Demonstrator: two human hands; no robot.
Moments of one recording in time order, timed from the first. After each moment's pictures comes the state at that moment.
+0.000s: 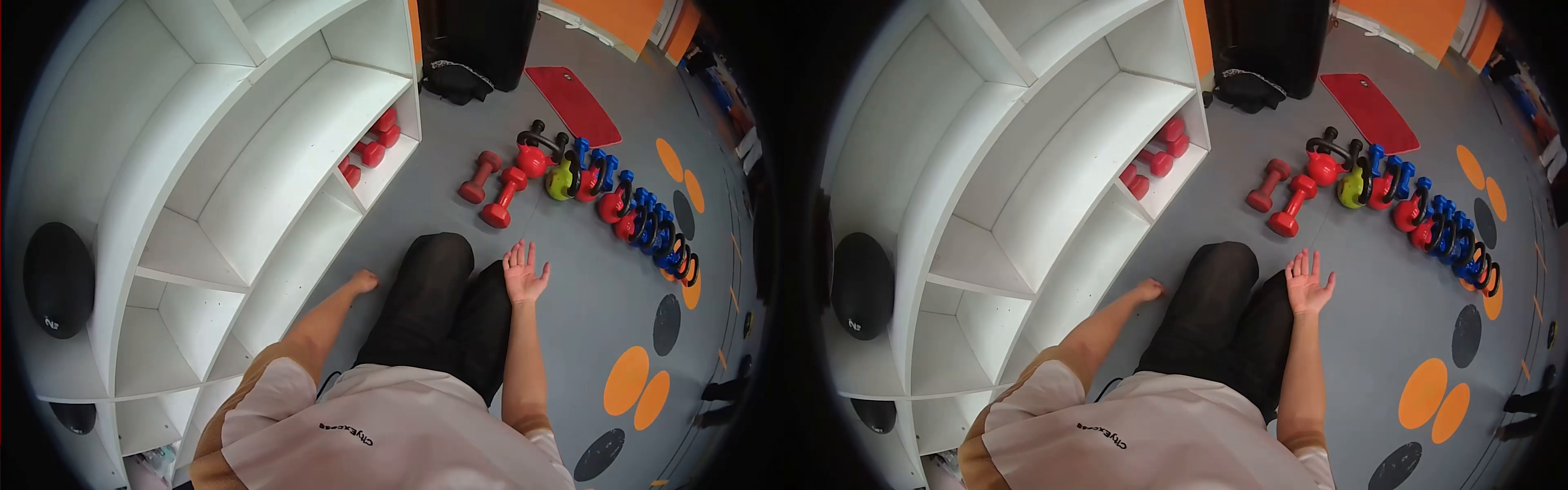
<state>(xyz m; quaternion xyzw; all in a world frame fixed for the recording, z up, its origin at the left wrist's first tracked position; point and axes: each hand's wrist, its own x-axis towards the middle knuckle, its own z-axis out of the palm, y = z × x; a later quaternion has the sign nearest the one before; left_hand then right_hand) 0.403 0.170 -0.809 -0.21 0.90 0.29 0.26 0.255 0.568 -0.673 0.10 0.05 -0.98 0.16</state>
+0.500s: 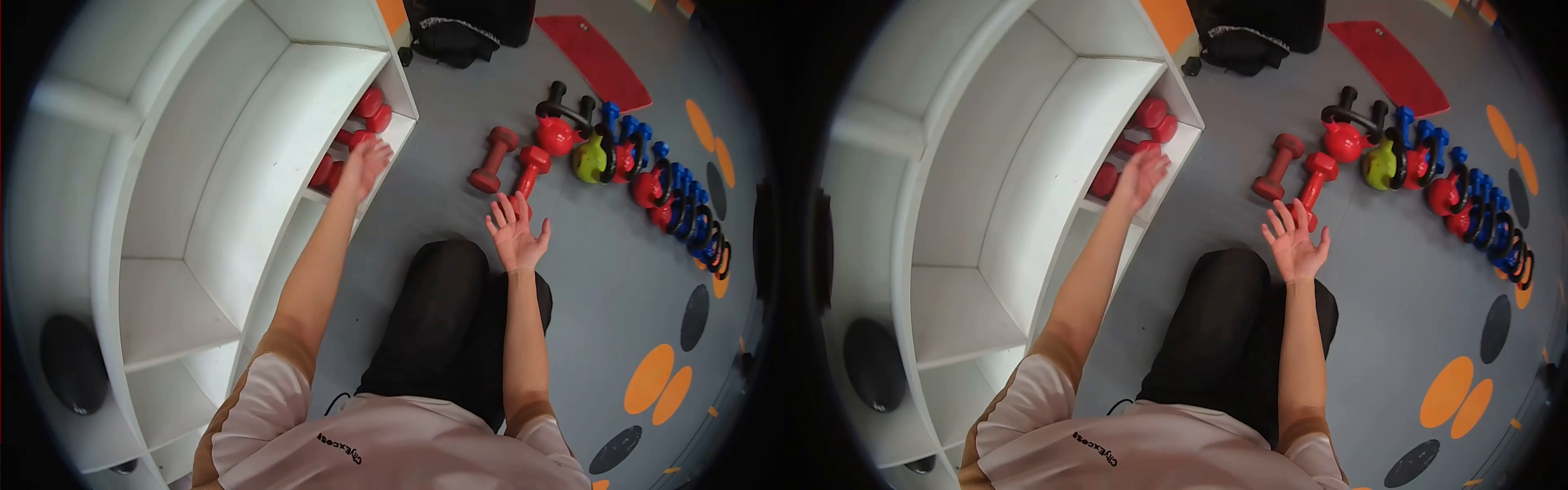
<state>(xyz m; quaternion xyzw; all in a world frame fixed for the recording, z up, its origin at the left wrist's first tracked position) 0.135 0.123 -0.668 -0.28 0.44 0.85 0.01 0.161 0.482 -0.696 0.02 0.08 -0.97 0.23</state>
